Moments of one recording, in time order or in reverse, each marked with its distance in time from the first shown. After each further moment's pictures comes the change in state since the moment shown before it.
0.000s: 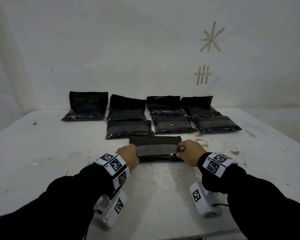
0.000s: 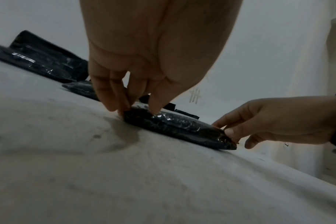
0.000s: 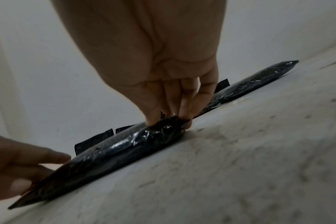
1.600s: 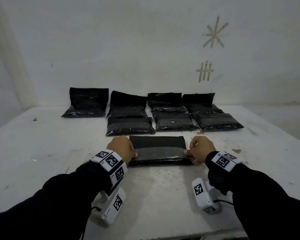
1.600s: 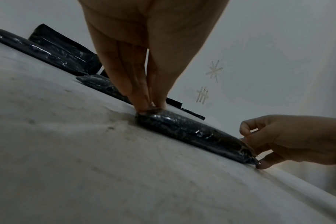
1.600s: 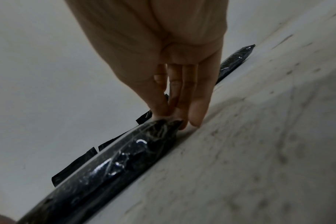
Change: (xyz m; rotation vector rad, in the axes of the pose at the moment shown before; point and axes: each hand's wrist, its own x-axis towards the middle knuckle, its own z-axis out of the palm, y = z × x) left_hand 0.007 -0.021 -0.003 -0.196 0.189 -0.031; right_hand 0.000 0.021 0.000 0.396 0.162 0.248
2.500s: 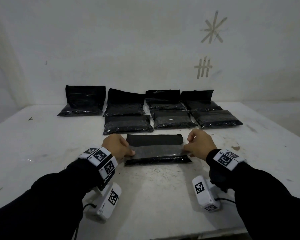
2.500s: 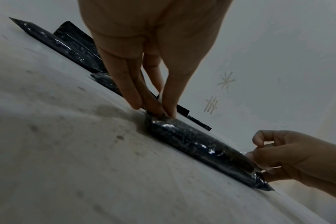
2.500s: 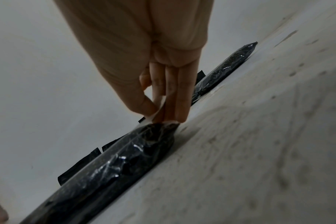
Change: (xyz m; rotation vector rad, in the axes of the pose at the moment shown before) left_hand 0.007 -0.009 0.000 -0.370 0.000 -0.113; right_hand 0.005 0.002 -0.004 0.062 0.038 -0.176
